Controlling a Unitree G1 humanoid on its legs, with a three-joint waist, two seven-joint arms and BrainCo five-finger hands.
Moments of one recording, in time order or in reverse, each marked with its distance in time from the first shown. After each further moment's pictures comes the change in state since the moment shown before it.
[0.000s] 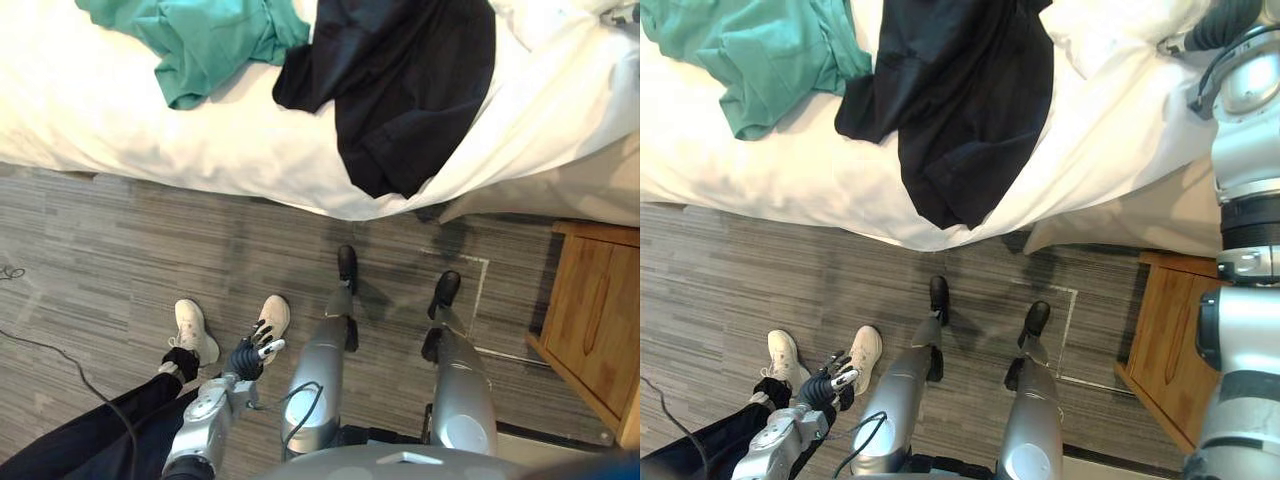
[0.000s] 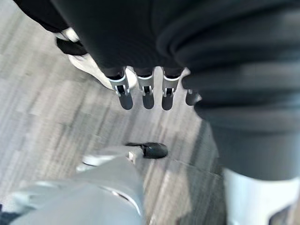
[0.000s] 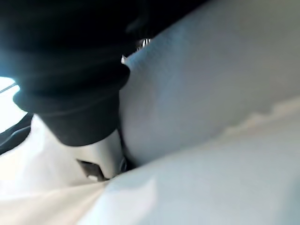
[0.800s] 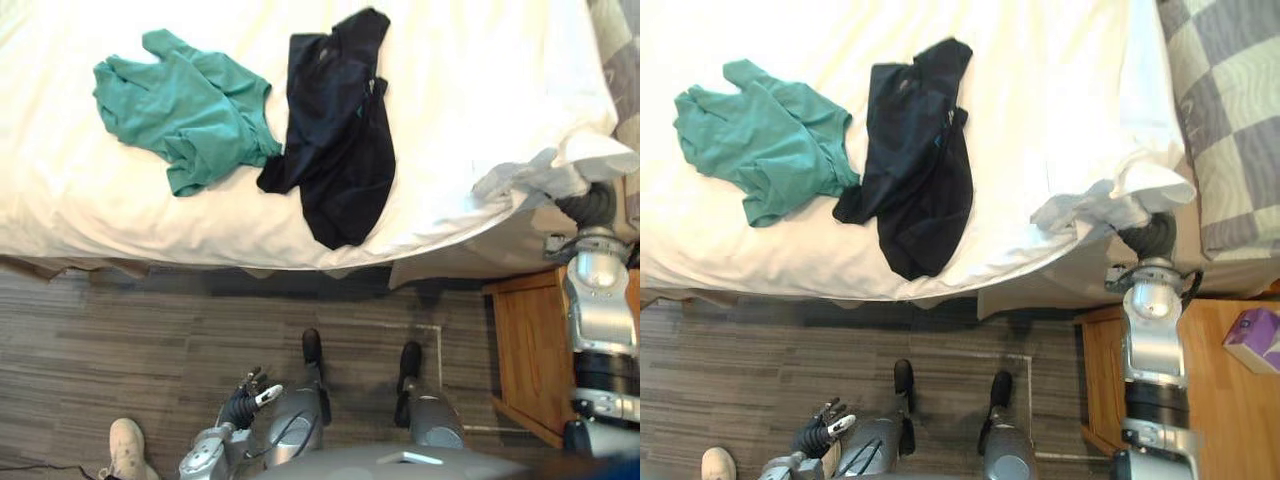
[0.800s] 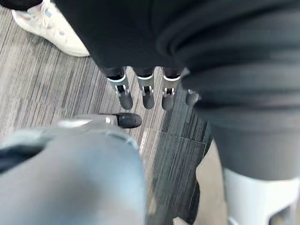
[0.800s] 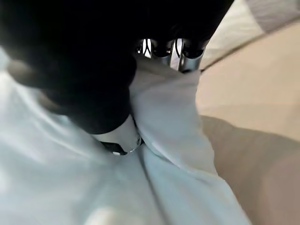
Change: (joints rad) left arm 0.161 -0.132 0.142 0.089 0.178 -0.003 0.032; right arm 0.969 0.643 -0.536 -0.517 0.383 -0.143 -0.234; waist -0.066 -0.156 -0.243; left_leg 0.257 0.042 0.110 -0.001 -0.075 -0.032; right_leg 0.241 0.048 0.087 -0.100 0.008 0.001
